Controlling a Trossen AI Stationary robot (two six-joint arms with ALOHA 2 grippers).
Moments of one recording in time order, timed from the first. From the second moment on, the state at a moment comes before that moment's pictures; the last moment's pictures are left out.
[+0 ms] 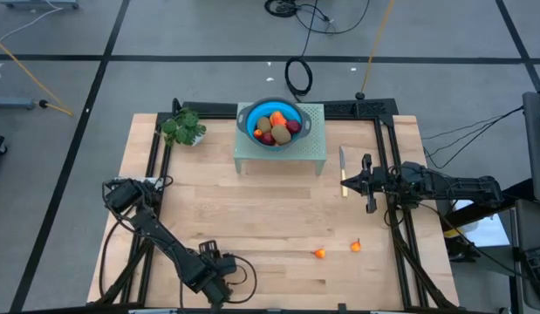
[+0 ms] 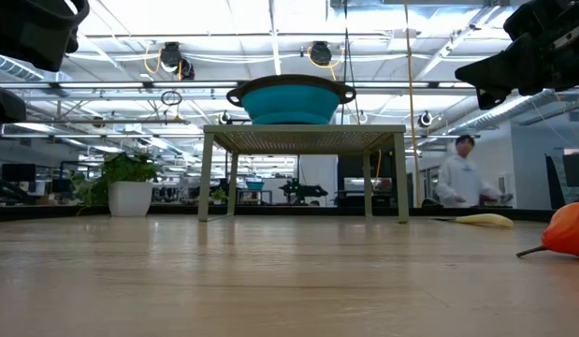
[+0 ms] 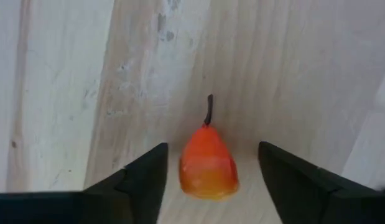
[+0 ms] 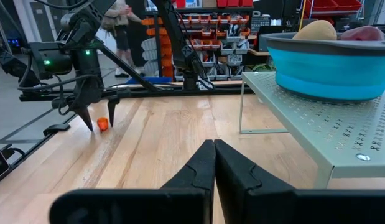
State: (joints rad) left arm -0.77 1.98 1.31 -0.85 -0.12 -1.03; right arm -0.02 0.12 0.14 -0.05 -0.03 0.04
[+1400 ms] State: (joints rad) left arm -0.64 1.76 1.37 -0.87 -0.07 -1.16; right arm -0.02 0.12 0.14 -0.05 -0.03 0.04
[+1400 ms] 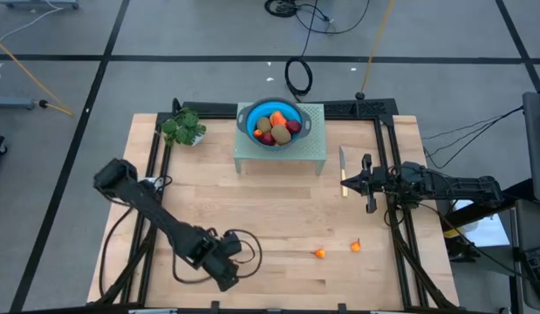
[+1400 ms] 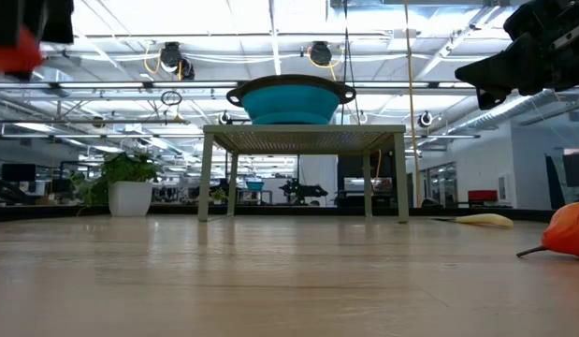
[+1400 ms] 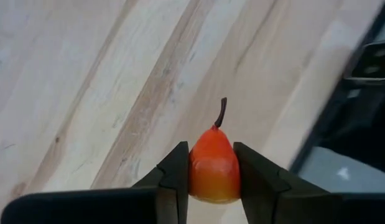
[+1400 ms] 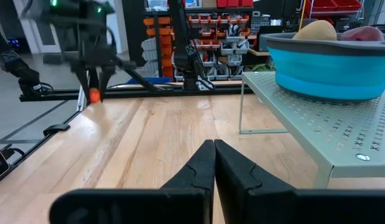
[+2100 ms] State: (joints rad) left arm -0.60 1.58 1.37 -0.87 -0.05 -1.19; right arm -0.02 0.12 0.14 -0.05 -0.03 0.04
